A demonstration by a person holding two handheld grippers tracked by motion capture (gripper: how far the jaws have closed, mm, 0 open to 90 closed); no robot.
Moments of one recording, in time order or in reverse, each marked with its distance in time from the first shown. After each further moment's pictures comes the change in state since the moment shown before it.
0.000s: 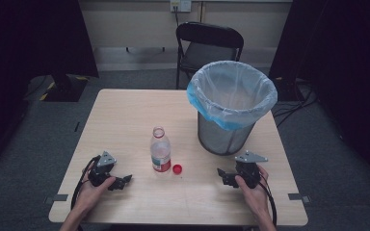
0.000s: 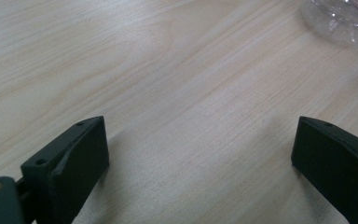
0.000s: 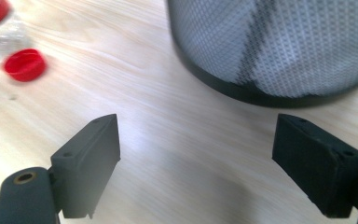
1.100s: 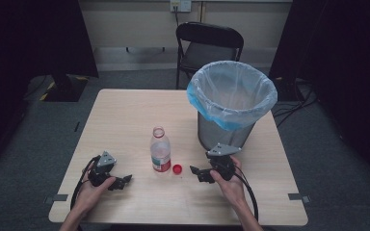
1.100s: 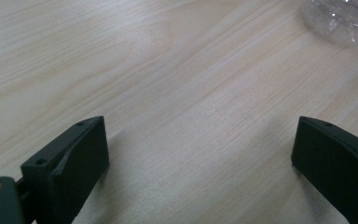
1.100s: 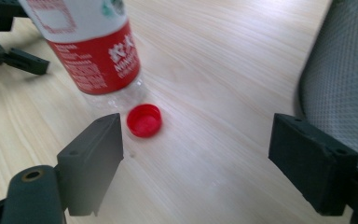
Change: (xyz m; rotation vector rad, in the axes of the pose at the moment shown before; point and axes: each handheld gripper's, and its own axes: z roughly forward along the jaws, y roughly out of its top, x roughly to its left) left arm 0.000 0.000 0.000 0.001 0.000 0.000; right arm 0.058 0.050 0.025 -0.034 0.235 -0.086
